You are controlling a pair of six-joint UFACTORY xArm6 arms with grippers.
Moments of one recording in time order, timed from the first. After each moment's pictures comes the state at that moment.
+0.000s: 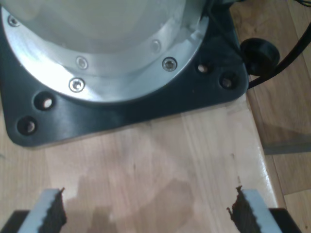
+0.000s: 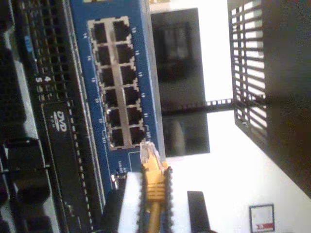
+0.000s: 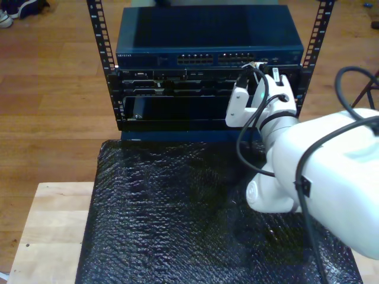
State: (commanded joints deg) left arm 82.8 -26.5 -7.4 3.5 61.4 -177.4; right arm 22.4 31.8 -53.9 20.7 -72.4 -92.0
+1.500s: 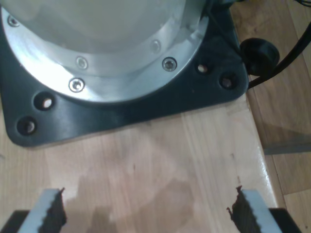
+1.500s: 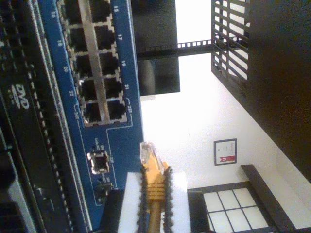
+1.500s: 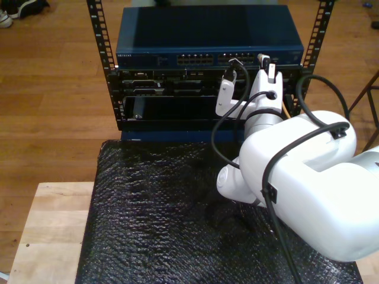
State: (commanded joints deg) left arm 82.8 -26.5 -7.4 3.5 61.4 -177.4; right arm 26.3 37.2 -63.4 35.8 -74.4 -100.1
